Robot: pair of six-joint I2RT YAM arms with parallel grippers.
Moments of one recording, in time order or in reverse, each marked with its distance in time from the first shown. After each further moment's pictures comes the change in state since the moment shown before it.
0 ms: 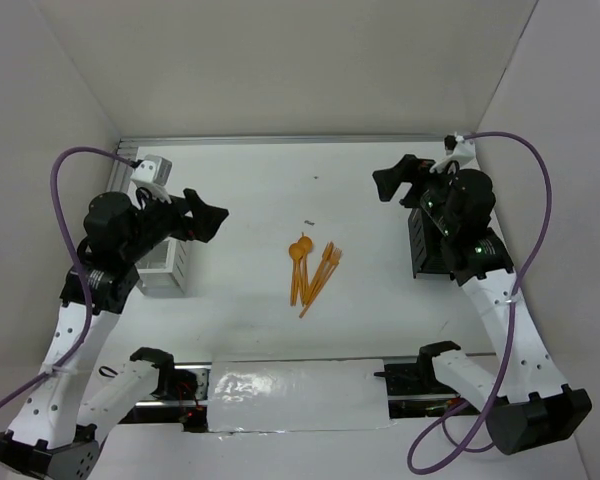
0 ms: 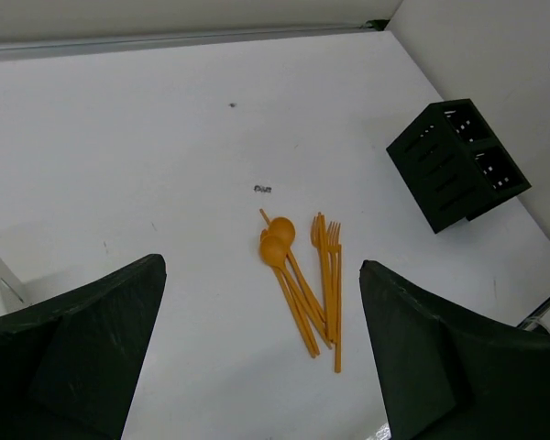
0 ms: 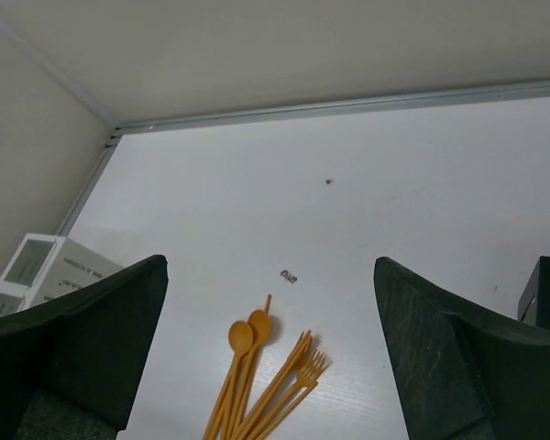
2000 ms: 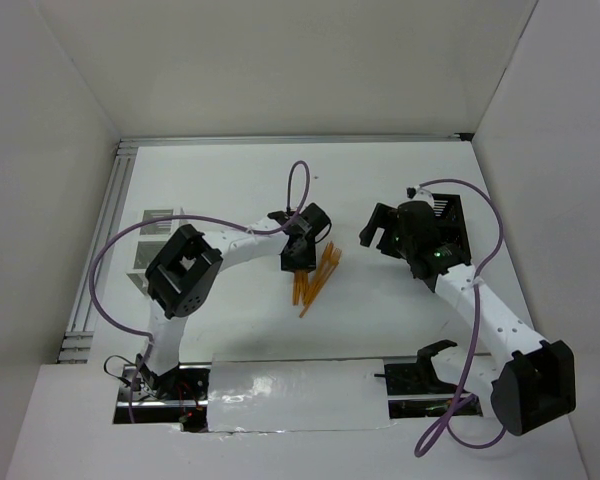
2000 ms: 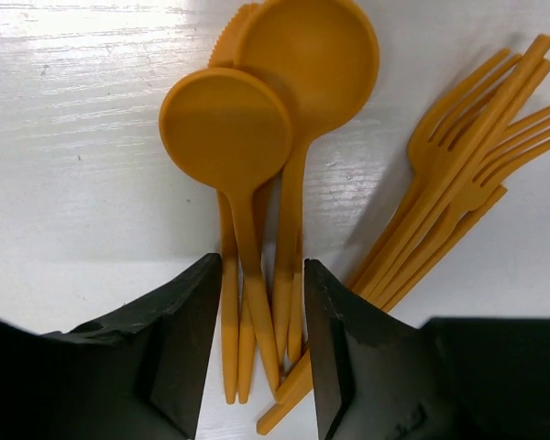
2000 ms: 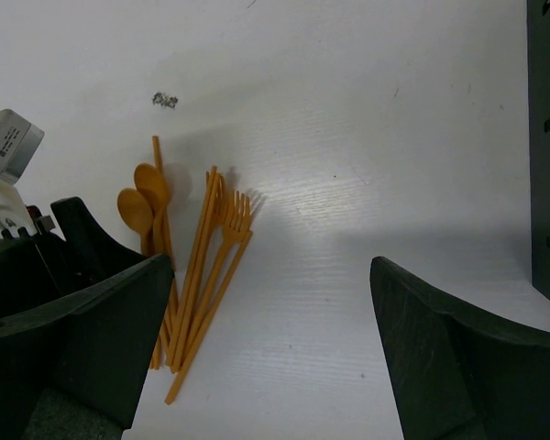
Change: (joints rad) left arm -0.588 1.204 0.401 -0.238 -0.512 -0.541; right arm 0.137 0.106 -0.302 -0.146 0.237 0.211
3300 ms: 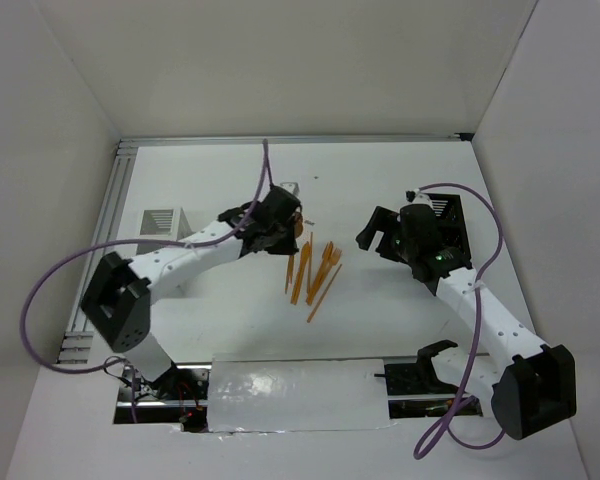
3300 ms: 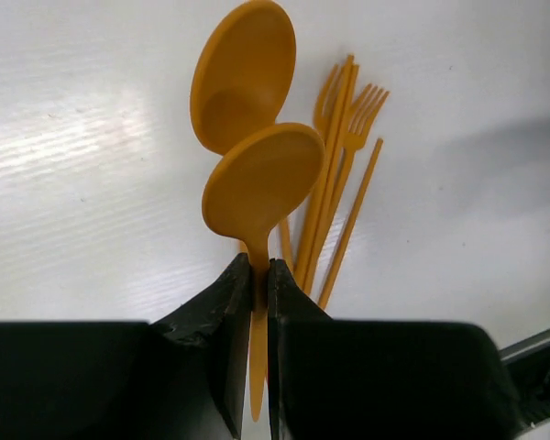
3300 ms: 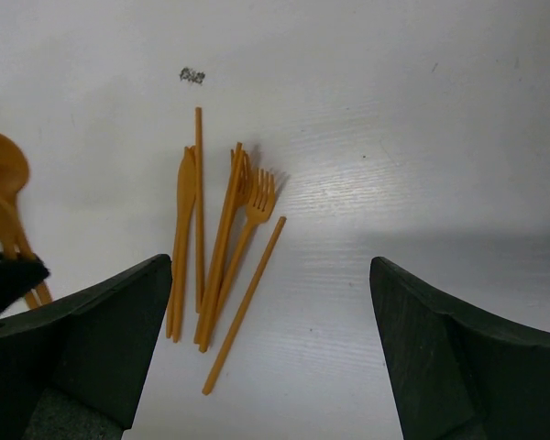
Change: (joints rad) left arm 0.031 -0.333 -0.125 0.084 0.042 0.158; right arm -0.013 -0.025 -0.029 0.004 -0.078 0.027
